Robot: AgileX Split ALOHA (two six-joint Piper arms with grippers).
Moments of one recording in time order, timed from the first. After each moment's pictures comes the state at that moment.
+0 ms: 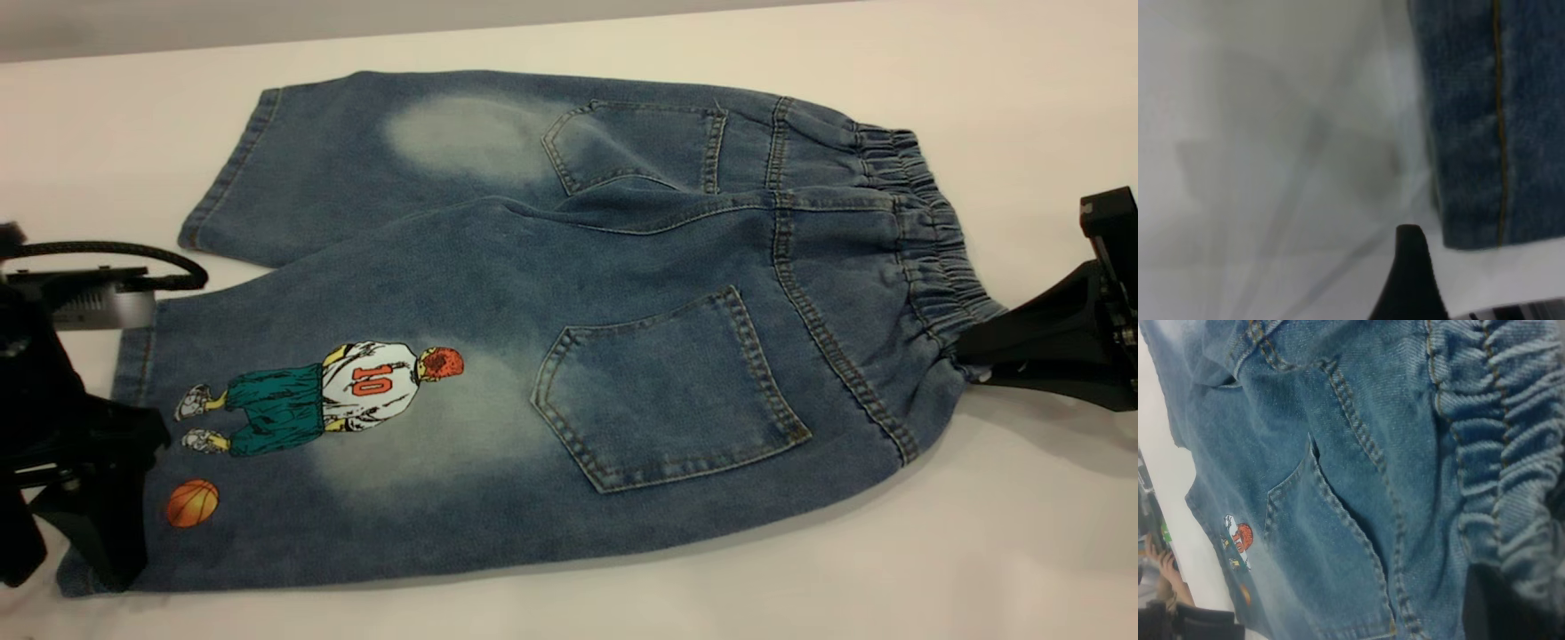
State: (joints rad) left arm -0.14 1.97 -0.68 -0.13 0.64 0.07; right arm -0.37 2.24 -0.53 1.74 0.97 -1.57
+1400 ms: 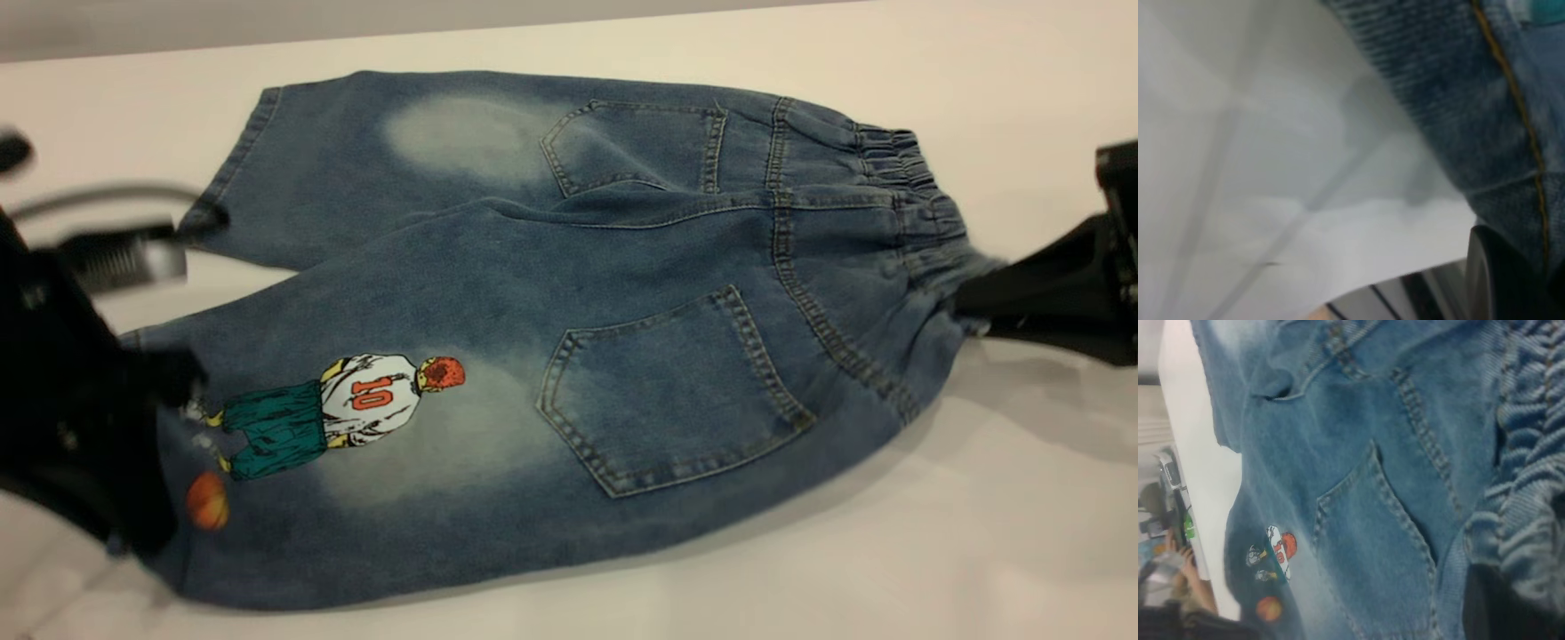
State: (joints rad) left arm -0.14 1.89 -0.70 -0.42 0.73 0.30; right arm -0.37 2.17 -0.53 1.74 1.02 -1.57
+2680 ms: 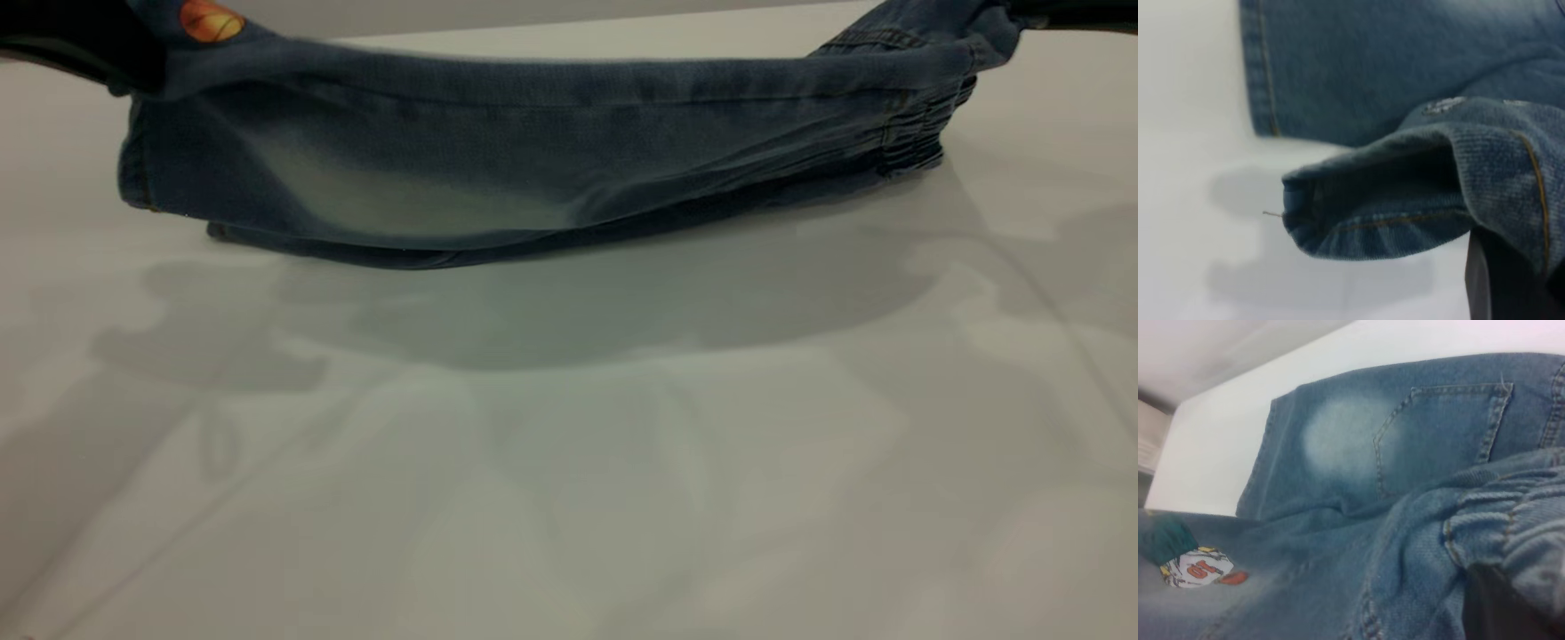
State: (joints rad) left arm -0.14 1.55 -0.87 -0.42 0.44 0.37; right arm -0.32 1.83 -0.77 1.64 0.90 -1.53
